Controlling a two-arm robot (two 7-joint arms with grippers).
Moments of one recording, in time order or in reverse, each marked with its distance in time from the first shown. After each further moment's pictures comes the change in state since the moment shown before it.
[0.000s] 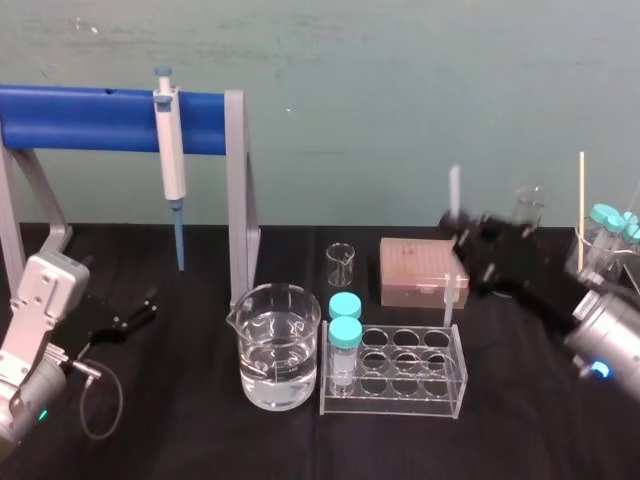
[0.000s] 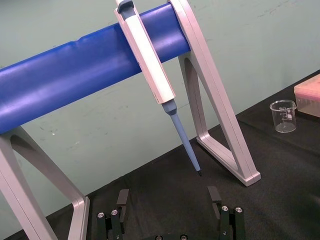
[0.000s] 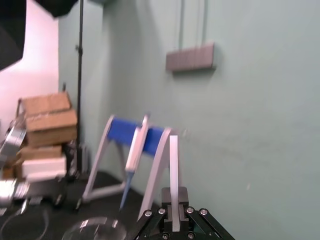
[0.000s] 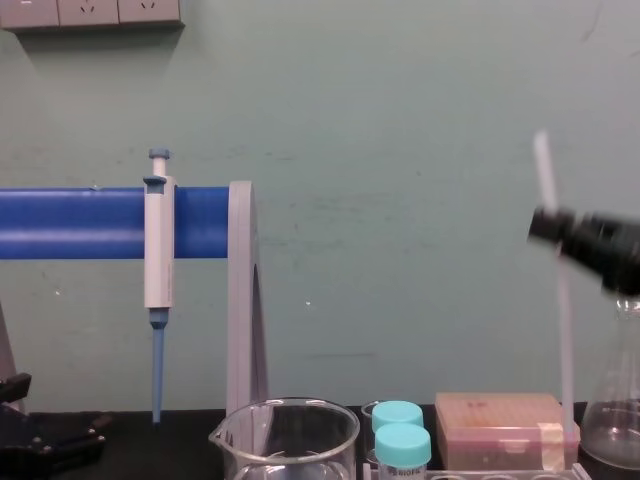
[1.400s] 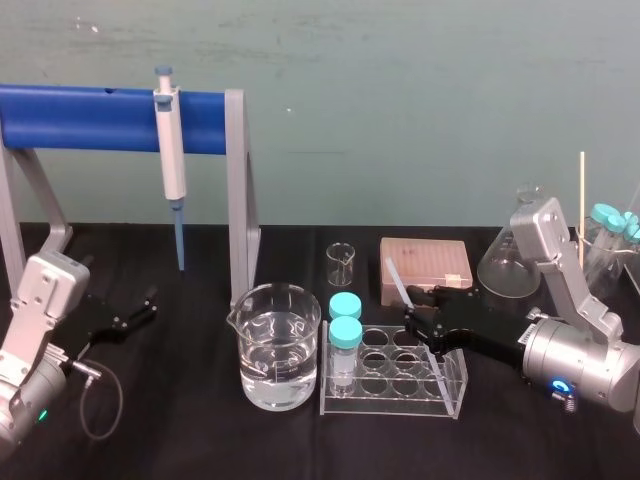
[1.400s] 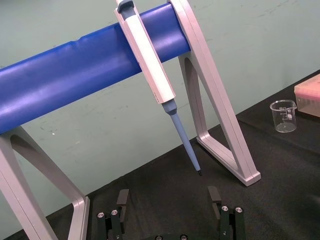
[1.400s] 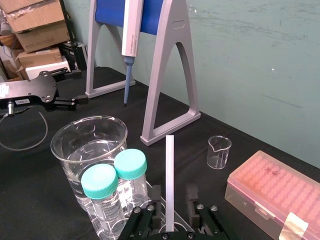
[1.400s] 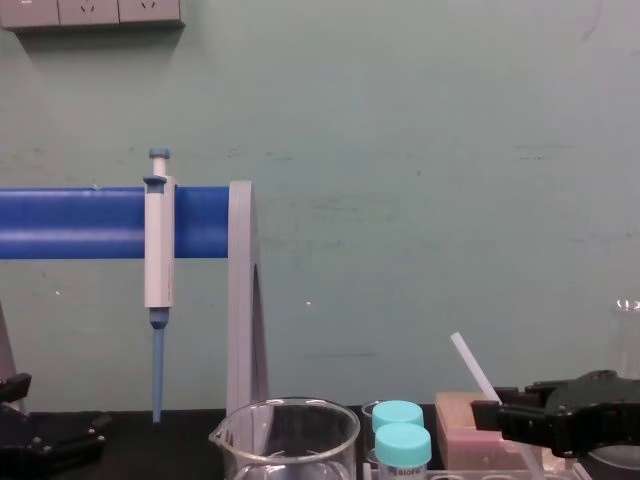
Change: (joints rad) left arm 0.000 0.000 0.000 0.000 0.000 0.000 0.000; right arm 0.130 0.065 -0.196 0.047 -0.073 0.453 -0.093
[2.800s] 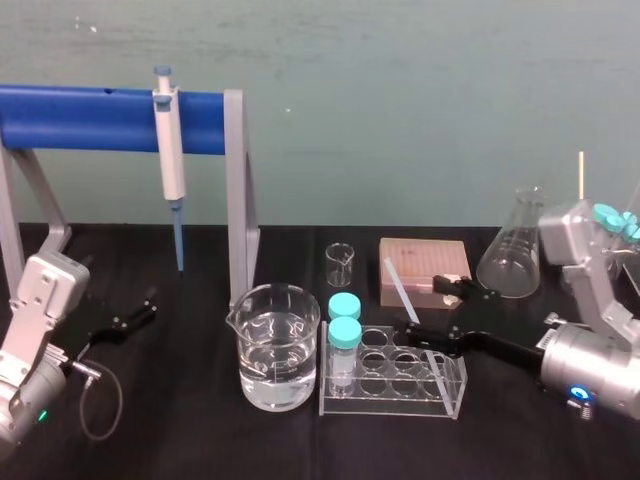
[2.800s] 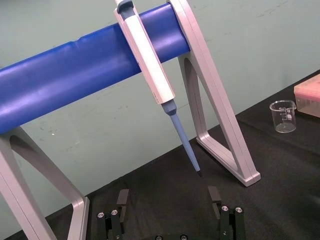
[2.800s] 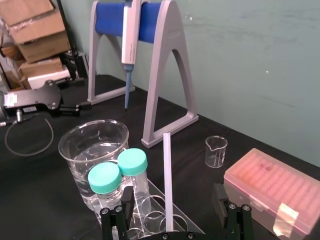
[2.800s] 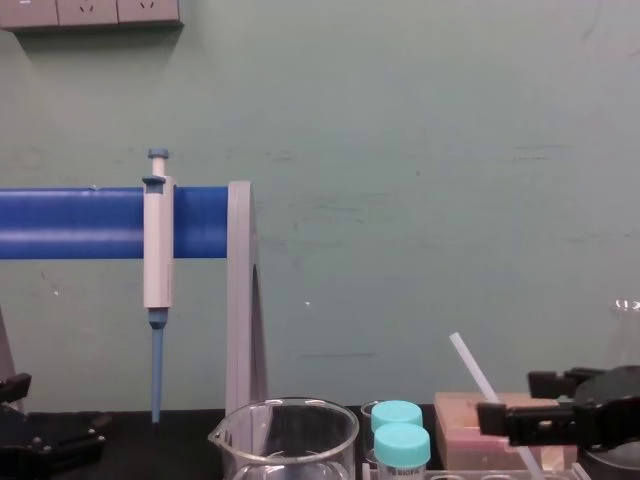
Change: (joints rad) left arm 0.000 0.000 0.000 0.000 0.000 0.000 0.000; right arm -0.049 0.036 0.034 -0.049 0.050 -0.007 -0.003
